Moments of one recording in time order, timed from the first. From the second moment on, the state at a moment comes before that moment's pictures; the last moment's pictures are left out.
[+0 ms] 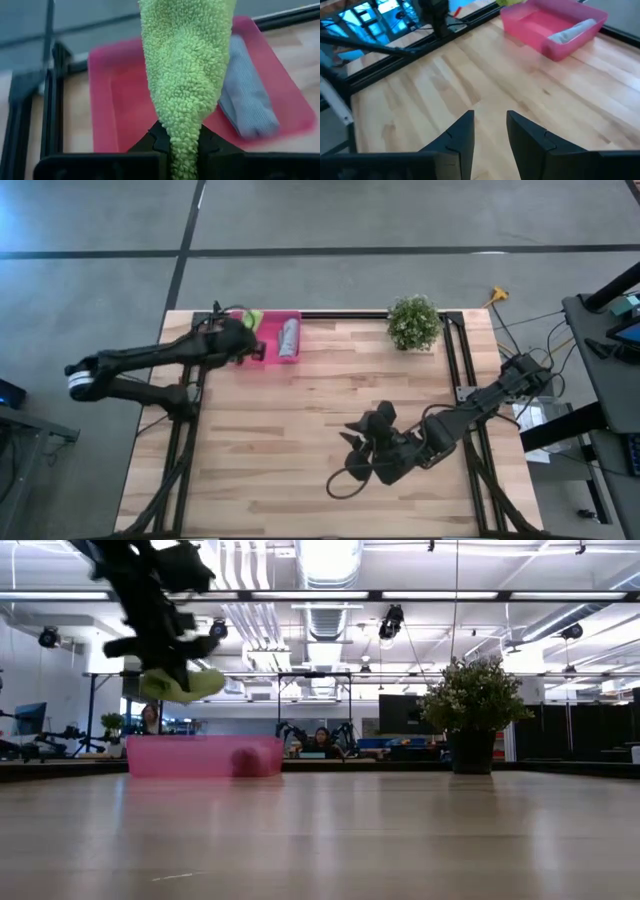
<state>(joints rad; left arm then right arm) 0.38 1.08 0.79 -0.71 -0.63 -0.77 0.57 1.64 1.45 -0.64 0.79 0.92</state>
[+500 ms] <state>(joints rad) 0.55 1.66 1.03 -0.56 -0.46 -0.66 0.47 1.64 1.45 -0.65 0.76 1.05</state>
